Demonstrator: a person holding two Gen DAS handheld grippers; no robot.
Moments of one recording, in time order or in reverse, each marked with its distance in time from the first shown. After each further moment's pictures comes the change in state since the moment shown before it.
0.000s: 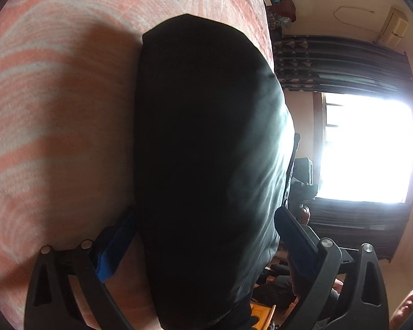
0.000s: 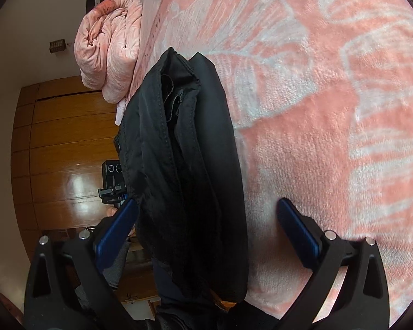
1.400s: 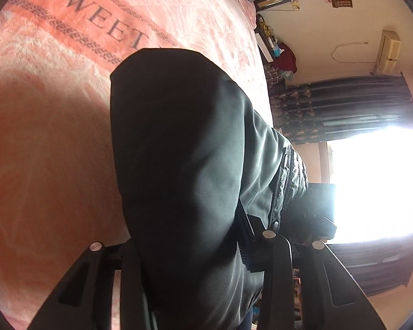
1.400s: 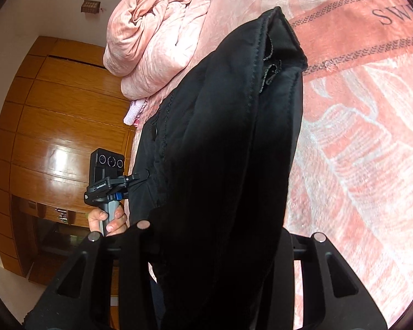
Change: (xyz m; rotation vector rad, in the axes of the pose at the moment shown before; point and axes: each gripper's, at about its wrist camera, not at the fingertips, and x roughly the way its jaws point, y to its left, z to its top) left arm -0.134 -0.017 0.140 0.016 -0.289 0.081; right arm 0.124 0.186 0.141 -0.313 -0.061 -0.081
